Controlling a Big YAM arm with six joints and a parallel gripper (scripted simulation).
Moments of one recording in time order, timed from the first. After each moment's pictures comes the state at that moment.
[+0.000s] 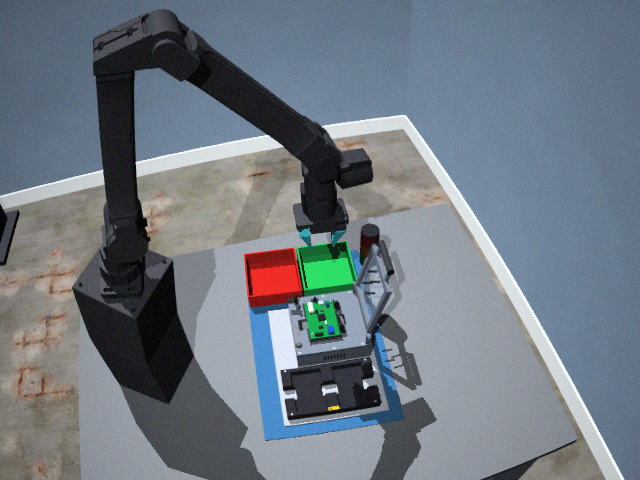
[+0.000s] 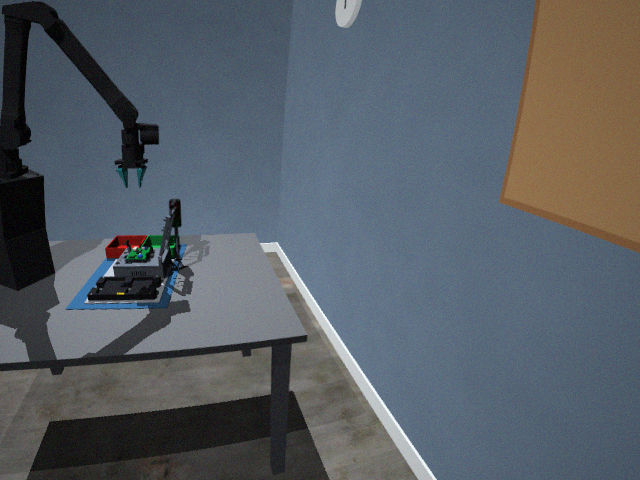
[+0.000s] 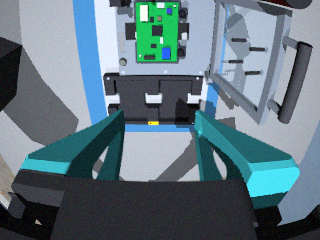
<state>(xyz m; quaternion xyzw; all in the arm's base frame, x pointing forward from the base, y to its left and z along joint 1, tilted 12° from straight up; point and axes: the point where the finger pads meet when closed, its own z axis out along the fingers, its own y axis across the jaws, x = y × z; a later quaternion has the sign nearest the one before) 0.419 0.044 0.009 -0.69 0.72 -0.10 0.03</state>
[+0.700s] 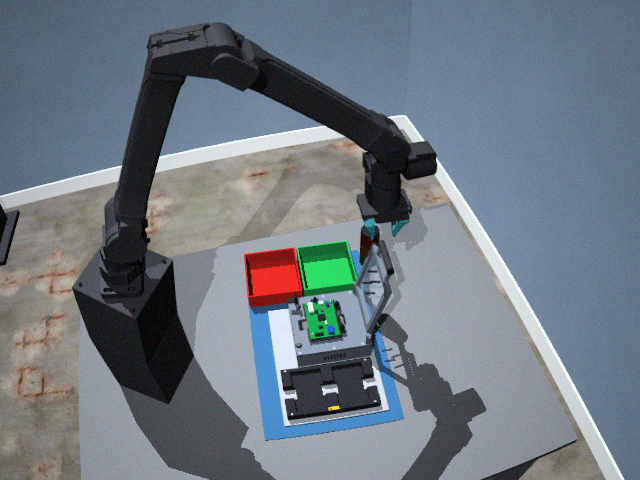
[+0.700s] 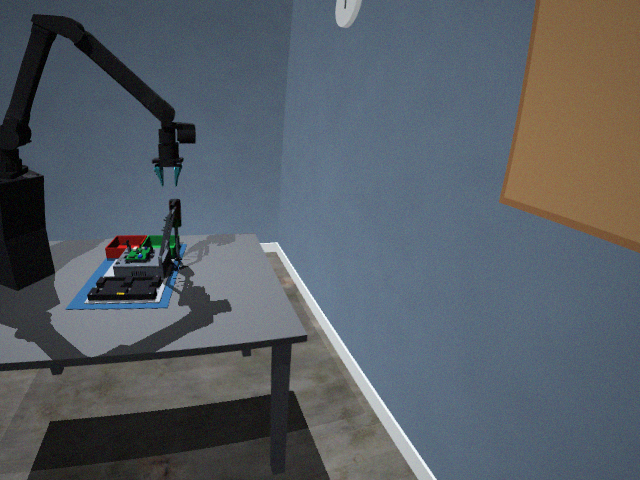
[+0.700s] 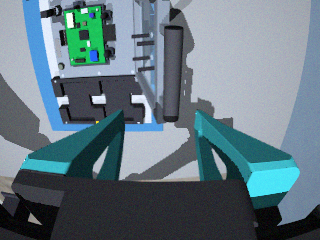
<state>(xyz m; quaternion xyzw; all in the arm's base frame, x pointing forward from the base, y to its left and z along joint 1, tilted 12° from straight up) 0.547 0.041 0.037 -0.69 0.72 -0.10 0.04</state>
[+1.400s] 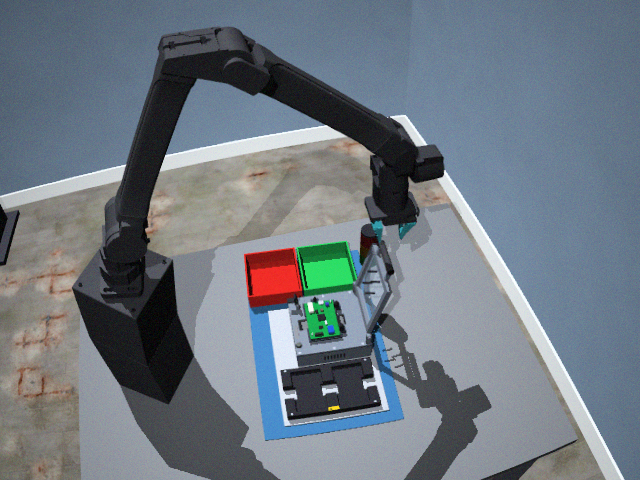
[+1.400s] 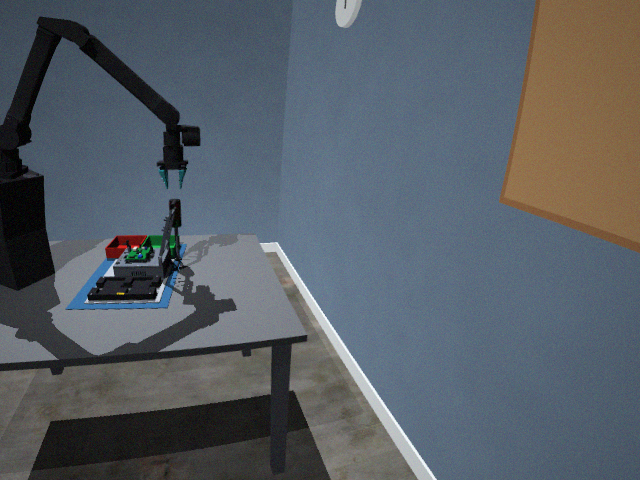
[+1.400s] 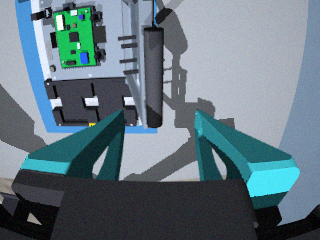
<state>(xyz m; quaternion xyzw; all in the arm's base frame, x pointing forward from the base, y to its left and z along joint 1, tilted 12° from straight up) 0.565 0.039 0.031 -0.69 0.72 -0.10 0.04</state>
